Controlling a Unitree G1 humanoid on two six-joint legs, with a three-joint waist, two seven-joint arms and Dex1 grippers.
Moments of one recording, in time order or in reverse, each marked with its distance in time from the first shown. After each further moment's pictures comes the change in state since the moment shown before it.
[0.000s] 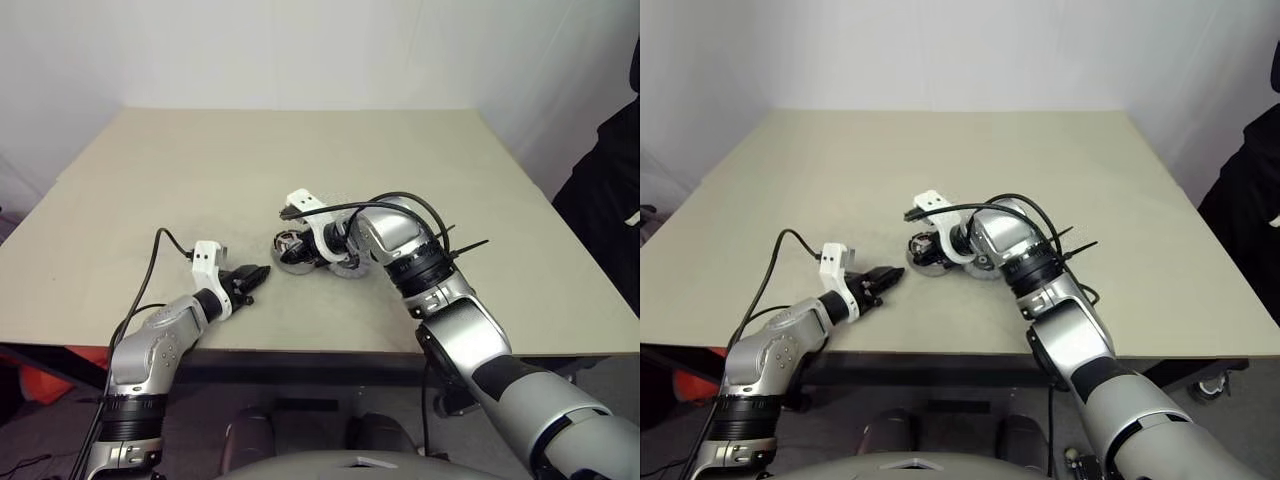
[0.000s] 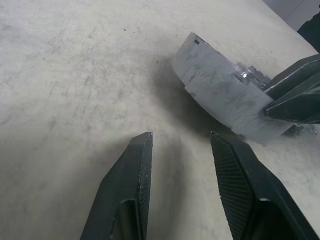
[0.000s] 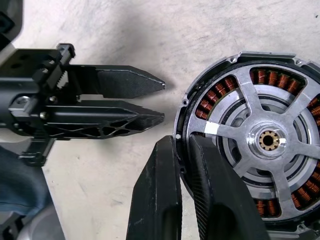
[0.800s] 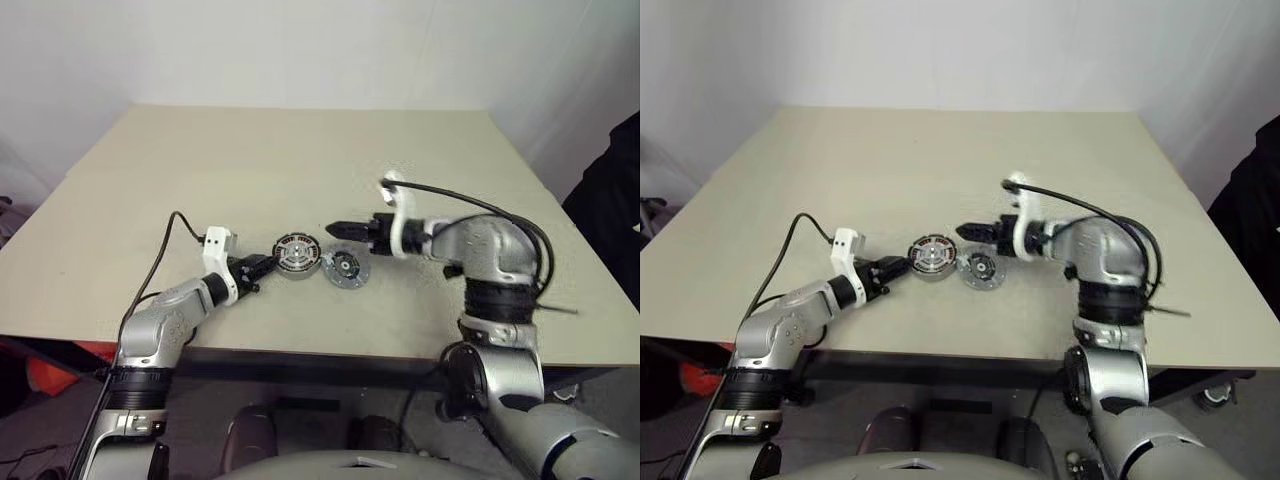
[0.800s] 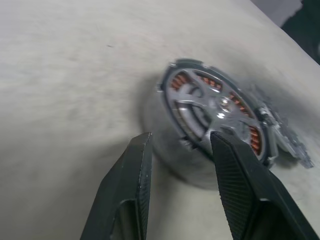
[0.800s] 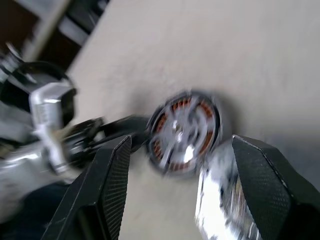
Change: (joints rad) left arm -0.153 0.029 -0.057 0.151 0.009 0.001 -0.092; right arm 0.368 -0.101 -0.663 -0.488 0.391 0.329 -0.184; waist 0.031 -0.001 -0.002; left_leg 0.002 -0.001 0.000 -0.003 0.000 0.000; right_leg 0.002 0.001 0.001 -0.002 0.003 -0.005
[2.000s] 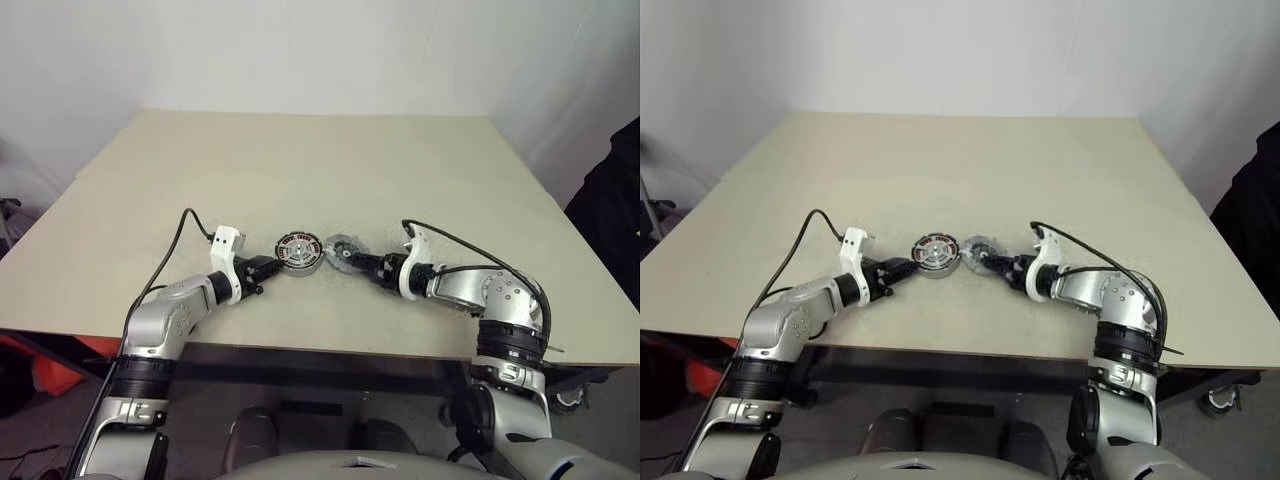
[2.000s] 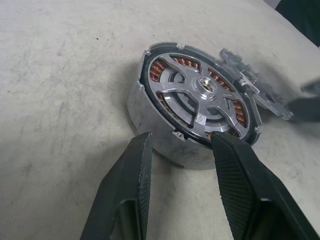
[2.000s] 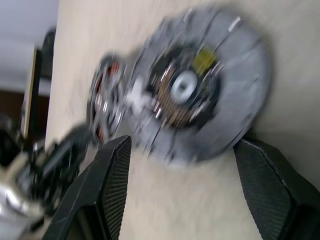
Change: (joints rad) left arm -0.018 0.022 -0.031 0.028 0.043 -0.006 -0.046; right arm 0.094 0.039 -0.136 0.269 0.442 -0.187 -0.663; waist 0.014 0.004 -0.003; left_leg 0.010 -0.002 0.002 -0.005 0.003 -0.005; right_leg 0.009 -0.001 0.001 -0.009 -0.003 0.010
